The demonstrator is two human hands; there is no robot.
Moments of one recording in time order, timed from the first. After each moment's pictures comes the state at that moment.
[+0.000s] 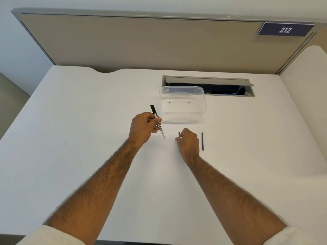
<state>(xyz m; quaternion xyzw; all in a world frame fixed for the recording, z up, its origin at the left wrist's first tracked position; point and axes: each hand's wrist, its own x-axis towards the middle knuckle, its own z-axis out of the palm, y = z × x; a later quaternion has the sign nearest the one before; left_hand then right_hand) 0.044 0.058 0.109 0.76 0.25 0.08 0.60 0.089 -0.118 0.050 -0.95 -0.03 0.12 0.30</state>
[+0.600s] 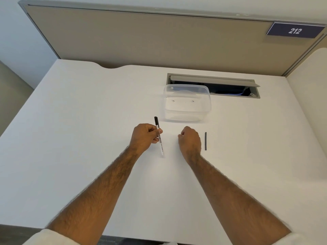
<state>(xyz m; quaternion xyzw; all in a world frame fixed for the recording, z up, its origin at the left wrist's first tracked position) 0.014 0.058 0.081 0.77 0.29 0.02 0.57 0.085 -0.110 0.058 -0.96 -0.06 0.11 0.26</state>
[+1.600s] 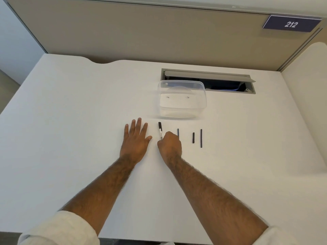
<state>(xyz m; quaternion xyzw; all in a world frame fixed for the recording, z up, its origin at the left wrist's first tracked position) -0.004 0.068 0.014 0.99 0.13 -0.02 0.08 0.052 -0.070 0.052 -0.94 -0.03 0.21 0.26</state>
